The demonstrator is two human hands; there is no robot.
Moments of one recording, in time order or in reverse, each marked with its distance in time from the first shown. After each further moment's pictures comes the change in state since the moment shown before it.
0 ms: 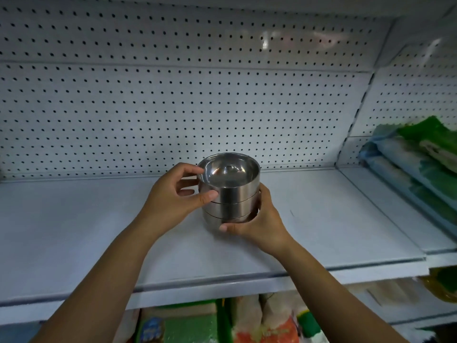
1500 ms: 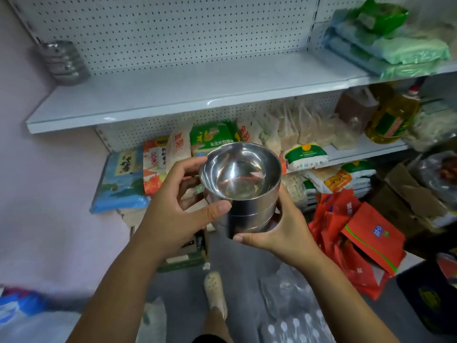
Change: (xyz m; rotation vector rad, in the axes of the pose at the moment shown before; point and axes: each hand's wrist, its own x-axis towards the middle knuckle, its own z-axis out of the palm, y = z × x) left_hand -0.591 0.132 -0.106 -0.138 -0.200 -0.068; right_hand -0.601 -0.169 0.138 0.096 0.069 0.038
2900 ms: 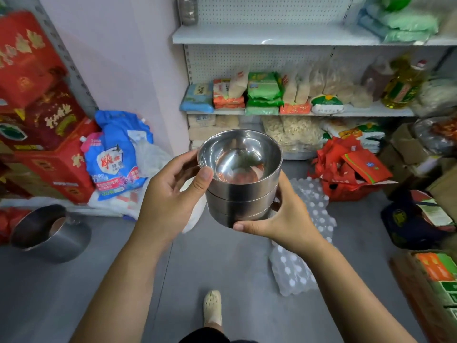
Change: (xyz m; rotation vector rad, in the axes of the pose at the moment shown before) left_hand -0.747 0.151 0.057 -0.024 0.412 -0.016; right_hand -0.675 -0.184 0.103 0.002 -0.249 -0.031
